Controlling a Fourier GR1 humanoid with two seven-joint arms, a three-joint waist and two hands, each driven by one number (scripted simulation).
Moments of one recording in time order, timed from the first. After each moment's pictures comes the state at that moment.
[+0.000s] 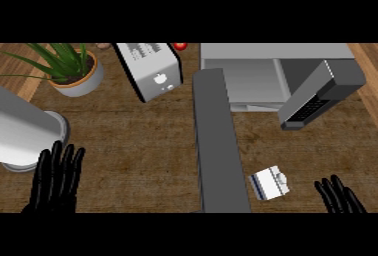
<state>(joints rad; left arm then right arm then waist) 0.41 0.00 -0.18 -2.05 0.17 0.02 -0.26 0.61 -0.13 0.10 -2.15 -0.06 0.30 -0.29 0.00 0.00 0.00</state>
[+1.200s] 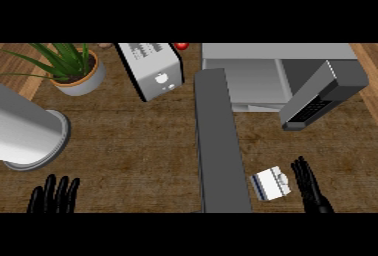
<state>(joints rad) 0.63 0.04 -0.22 -2.05 0.19 -0.06 -0.44 0.27 -0.05 -0.05 -1.34 0.09 0.15 -0.69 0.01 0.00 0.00</state>
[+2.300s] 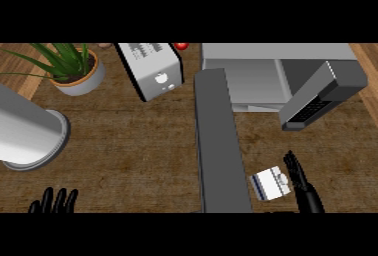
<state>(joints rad) 0.69 0.07 -0.24 -2.02 0.20 -0.08 -0.53 -0.03 -0.11 -0.14 -0.73 0.15 0.11 -1.02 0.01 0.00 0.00</state>
